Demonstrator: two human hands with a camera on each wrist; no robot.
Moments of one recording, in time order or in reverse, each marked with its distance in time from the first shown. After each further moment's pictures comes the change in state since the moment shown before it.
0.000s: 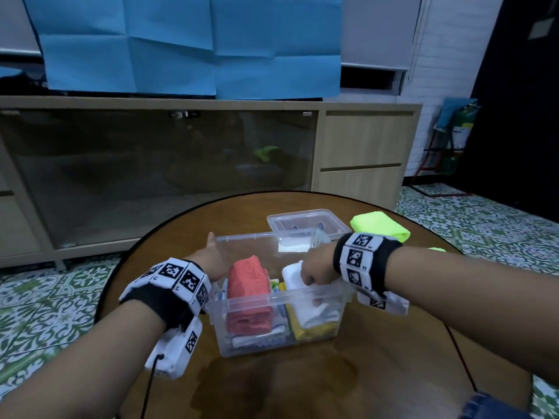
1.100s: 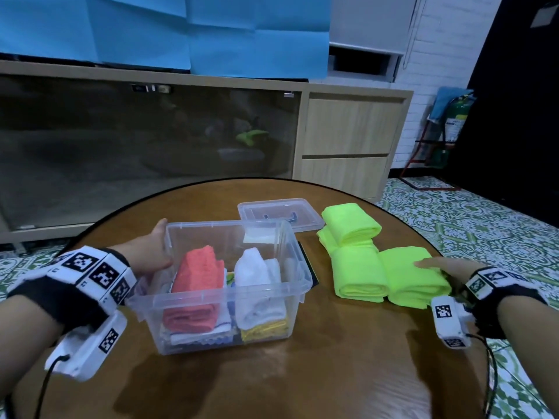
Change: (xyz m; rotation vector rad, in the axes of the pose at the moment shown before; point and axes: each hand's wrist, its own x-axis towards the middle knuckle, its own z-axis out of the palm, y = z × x) left_hand 0.030 -0.005 0.009 0.066 0.078 0.018; right_hand -0.048 0.241 0.209 1.689 0.183 0.665
